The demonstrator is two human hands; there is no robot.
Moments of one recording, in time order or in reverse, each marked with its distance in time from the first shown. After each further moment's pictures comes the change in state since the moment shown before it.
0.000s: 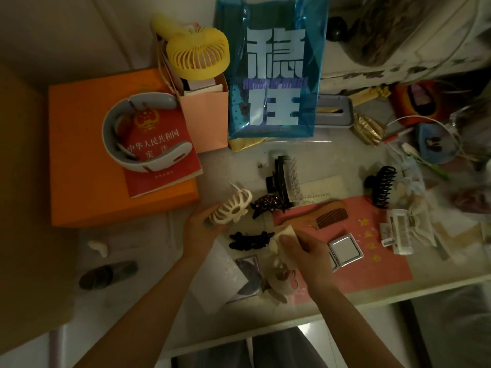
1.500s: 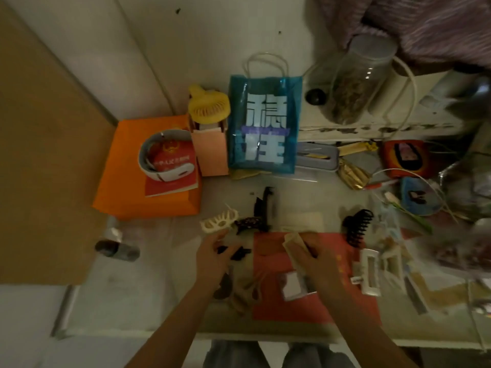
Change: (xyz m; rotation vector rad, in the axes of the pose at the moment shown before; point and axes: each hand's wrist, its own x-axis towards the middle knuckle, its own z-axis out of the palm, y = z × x) left_hand -0.097 0.088 0.090 0.081 0.309 -0.114; right_hand 0.022 -0.030 -0.122 -0.027 -0.198 -0.252
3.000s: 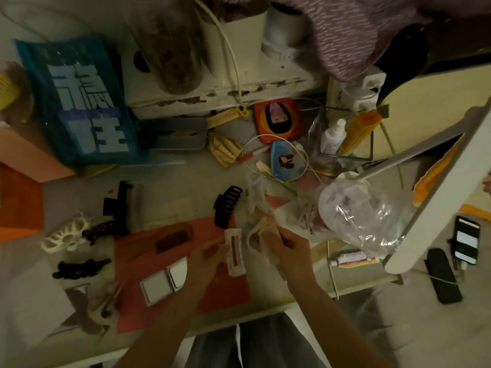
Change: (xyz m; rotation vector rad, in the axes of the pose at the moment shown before) left_hand -0.050 -0.009 0.275 0.140 -0.451 -0.233; right_hand 0.017 0.094 -0.225 0.177 0.242 0.306
